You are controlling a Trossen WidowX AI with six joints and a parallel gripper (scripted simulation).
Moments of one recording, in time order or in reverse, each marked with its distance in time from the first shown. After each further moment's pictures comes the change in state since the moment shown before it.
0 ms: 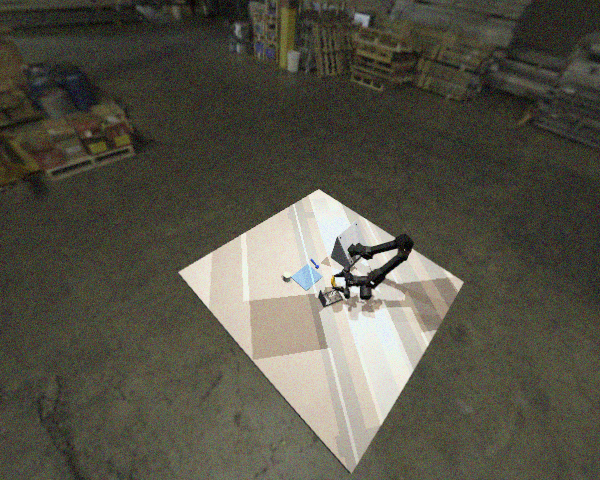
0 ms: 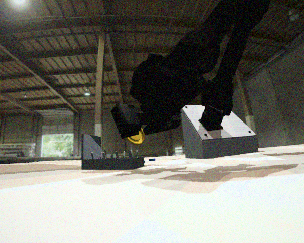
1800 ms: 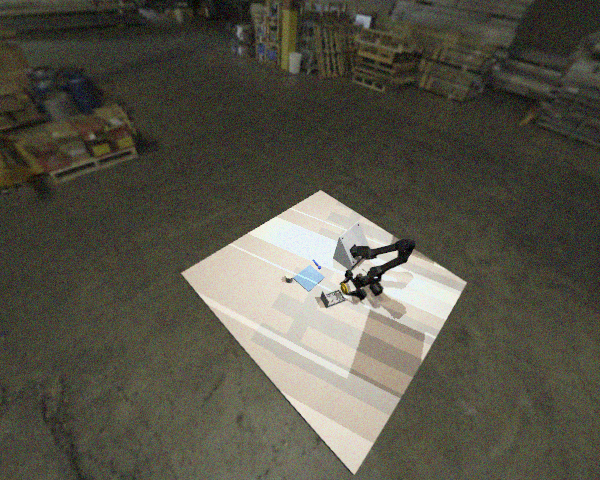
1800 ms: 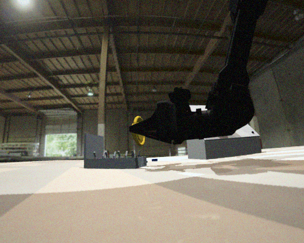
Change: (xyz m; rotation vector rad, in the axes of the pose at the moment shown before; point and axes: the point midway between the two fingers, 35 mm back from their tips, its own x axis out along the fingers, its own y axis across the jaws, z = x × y) arm -0.039 0.017 -0.027 0.055 -0.399 0.536
